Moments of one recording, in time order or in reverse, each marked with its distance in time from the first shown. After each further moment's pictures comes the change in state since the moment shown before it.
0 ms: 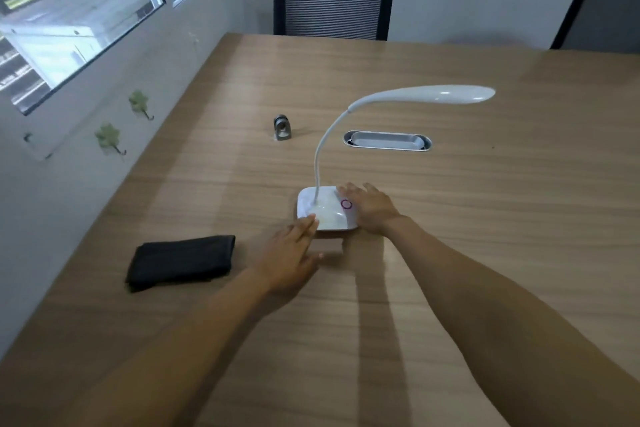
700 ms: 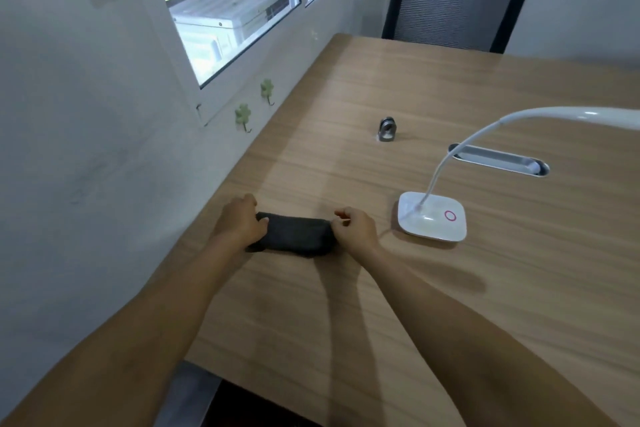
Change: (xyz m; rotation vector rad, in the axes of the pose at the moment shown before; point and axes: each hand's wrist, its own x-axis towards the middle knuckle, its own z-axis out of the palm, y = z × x) left_hand -0.123 -0.176 -0.049 -0.315 0.169 -0.897; right_hand -0.004 -0.212 0.065 0.740 0.154 0.057
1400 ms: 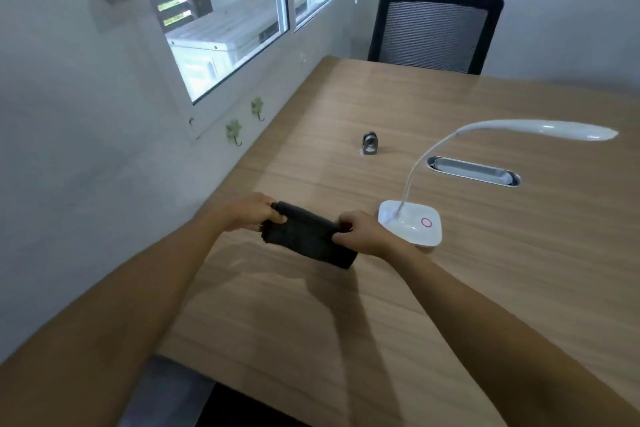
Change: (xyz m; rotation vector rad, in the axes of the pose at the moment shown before) left_hand -0.015 0.062 -0.042 -0.383 -0.520 0.068; right_hand -0.020 -0.016 -0.079 -0.310 -0.367 -0.144
